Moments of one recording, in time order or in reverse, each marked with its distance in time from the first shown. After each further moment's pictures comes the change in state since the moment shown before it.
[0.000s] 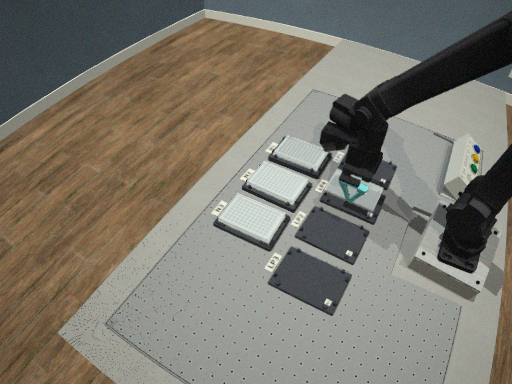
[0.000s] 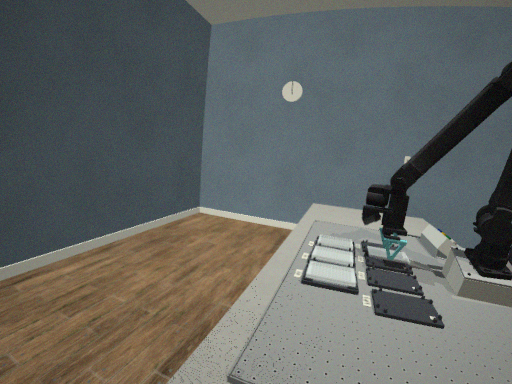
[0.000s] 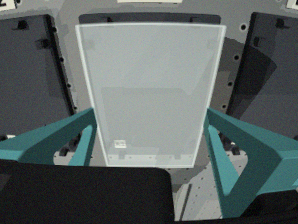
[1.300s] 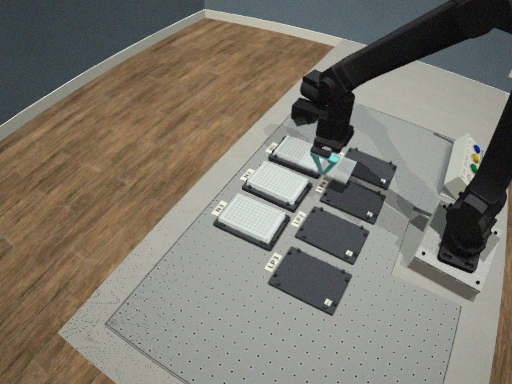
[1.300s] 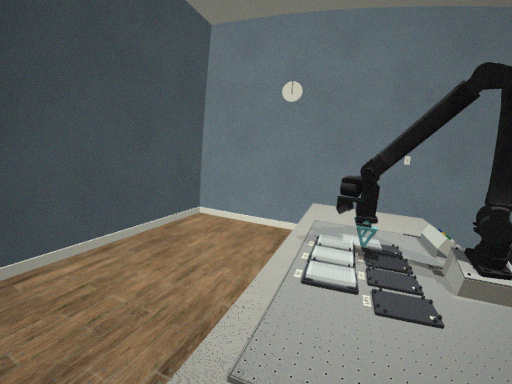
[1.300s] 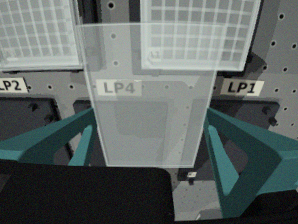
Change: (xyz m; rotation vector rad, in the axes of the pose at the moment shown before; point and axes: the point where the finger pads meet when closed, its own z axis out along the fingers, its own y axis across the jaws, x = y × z) arm -0.088 -0.031 -0.017 -0.003 0.007 -0.022
